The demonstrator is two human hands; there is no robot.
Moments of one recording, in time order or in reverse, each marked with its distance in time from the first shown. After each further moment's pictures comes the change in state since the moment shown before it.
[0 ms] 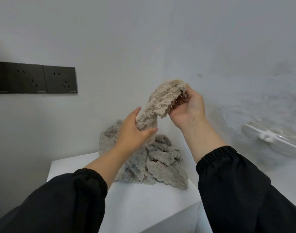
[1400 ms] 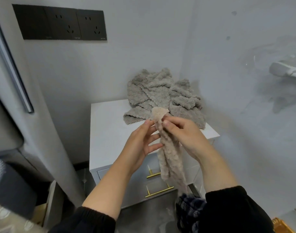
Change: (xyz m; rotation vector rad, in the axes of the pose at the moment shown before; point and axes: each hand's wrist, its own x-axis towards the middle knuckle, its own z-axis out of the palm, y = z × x) left_hand -0.206 -0.003 -0.039 -0.829 -0.203 -0.518; right_hand -0.160 0.102 -0.111 -1.058 -0.413 0.032
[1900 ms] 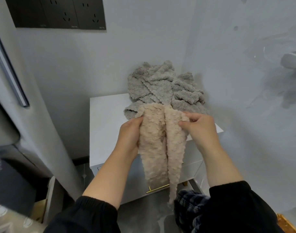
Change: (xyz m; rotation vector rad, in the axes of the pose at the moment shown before) left_hand 0.019 0.008 -0.011 -0.043 0.466 -0.042; right_hand 0.016 0.026 -0.011 -0.062 0.401 0.127
